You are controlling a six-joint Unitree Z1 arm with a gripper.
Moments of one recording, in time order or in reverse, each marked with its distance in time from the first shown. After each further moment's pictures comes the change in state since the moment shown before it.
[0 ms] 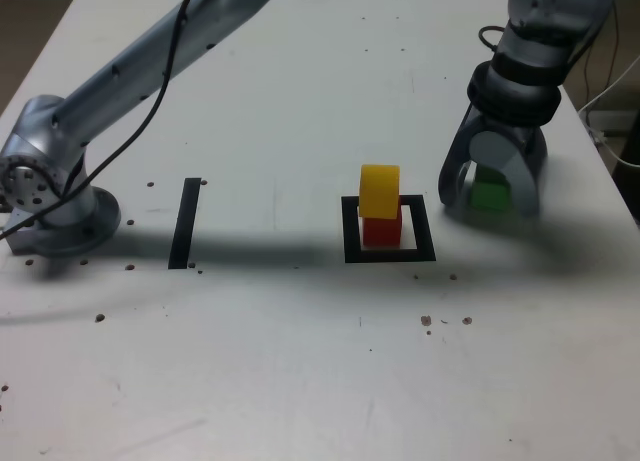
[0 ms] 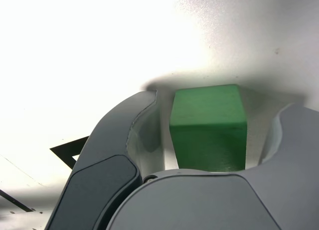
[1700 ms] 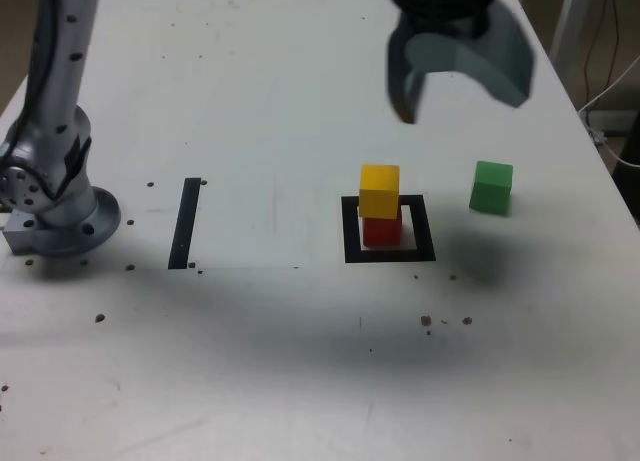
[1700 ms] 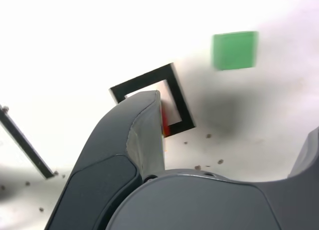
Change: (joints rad) arm -0.117 -0.470 0.344 -0.112 0.155 -0.170
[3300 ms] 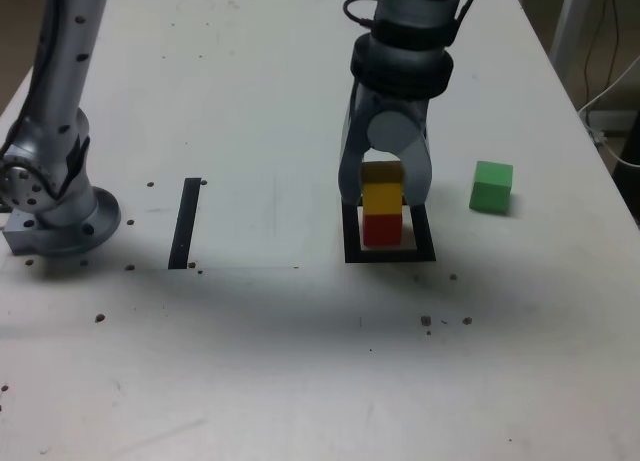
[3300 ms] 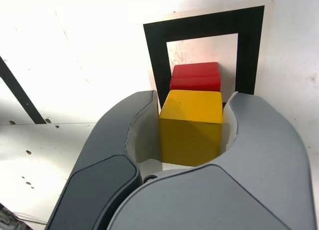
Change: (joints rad) arm 0.039 0.014 0.326 -0.107 -0.241 -0.218
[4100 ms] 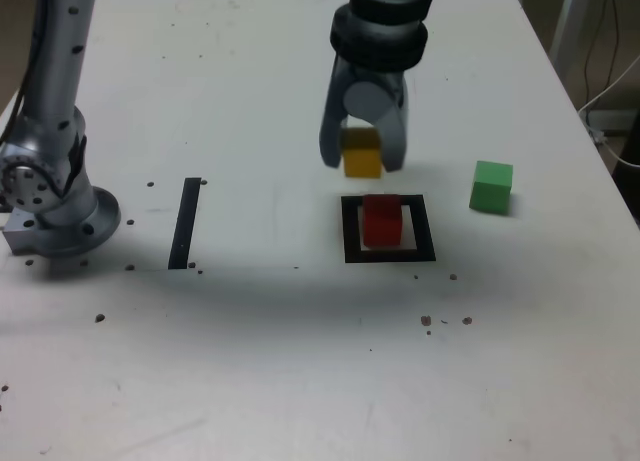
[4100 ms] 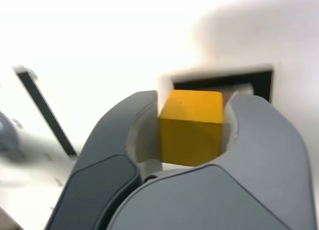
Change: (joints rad) arm 0.065 -0.059 0.050 -0.011 0.078 0.091
